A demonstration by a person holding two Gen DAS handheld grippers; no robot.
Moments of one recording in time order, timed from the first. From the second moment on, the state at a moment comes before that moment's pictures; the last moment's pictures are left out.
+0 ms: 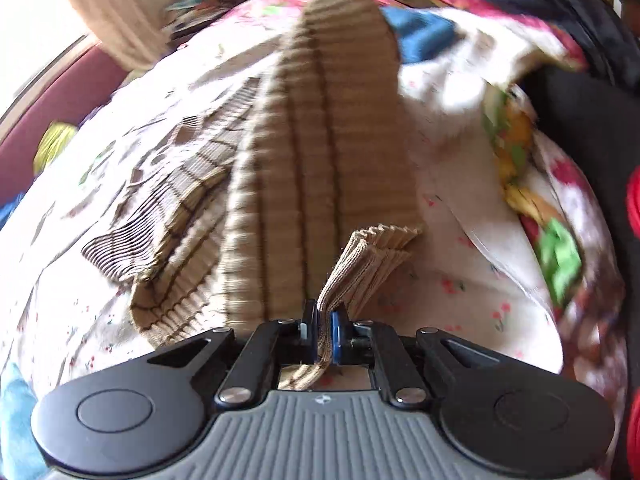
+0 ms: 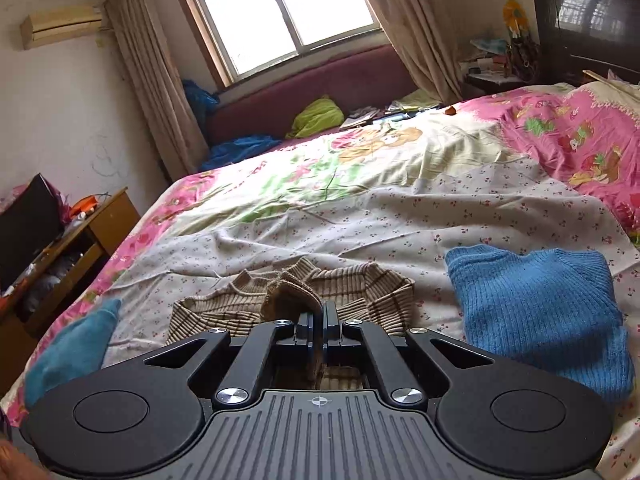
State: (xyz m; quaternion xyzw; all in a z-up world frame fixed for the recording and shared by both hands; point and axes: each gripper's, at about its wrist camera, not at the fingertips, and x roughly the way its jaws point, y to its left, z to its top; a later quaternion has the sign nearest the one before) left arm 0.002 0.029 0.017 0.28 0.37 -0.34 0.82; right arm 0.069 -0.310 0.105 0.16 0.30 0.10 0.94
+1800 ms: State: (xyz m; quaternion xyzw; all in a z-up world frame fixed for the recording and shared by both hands) left arm 0.241 0.128 -0.029 -0.13 0.38 -0.07 0.91; right arm 0.250 -0.296 -0.014 0.21 0.37 0.07 0.90
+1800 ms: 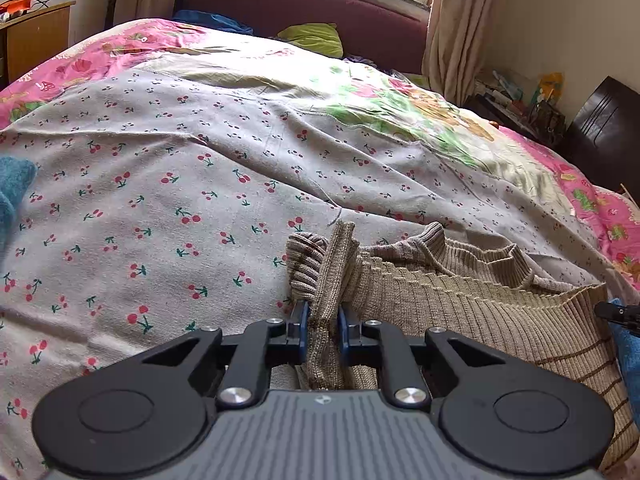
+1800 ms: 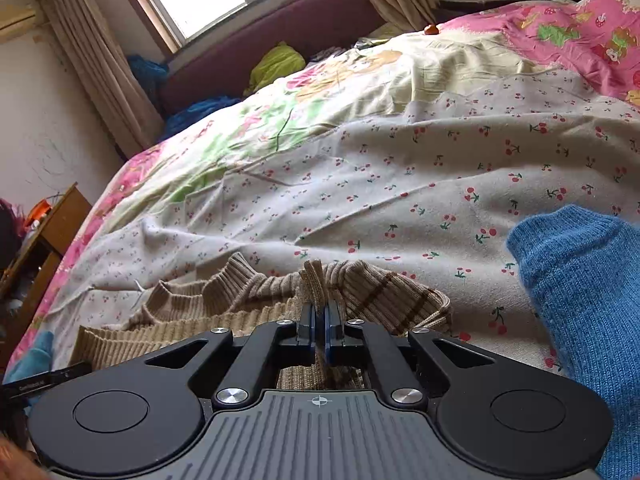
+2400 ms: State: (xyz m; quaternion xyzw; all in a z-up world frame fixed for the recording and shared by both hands) left arm 0.239 0.131 -0.033 -0.14 0.35 -0.05 0.92; right arm 0.265 -0.305 -0.032 0.20 0.36 0.02 0.91
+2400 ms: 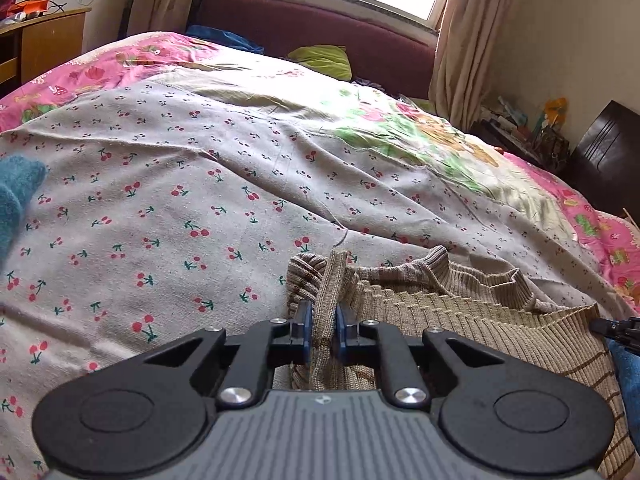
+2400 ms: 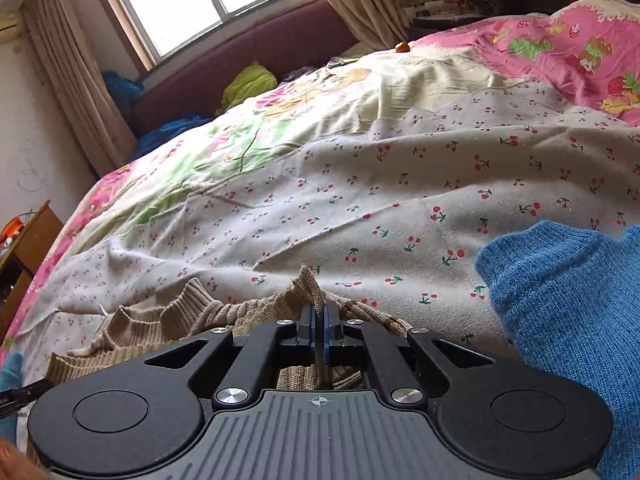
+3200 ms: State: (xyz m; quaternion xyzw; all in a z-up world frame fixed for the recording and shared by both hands) left arm 0.205 0.124 -0.019 -0.09 0.34 -0.02 0.93; right arm 0.240 -0.319 -0.036 0.20 0.36 0.01 0.91
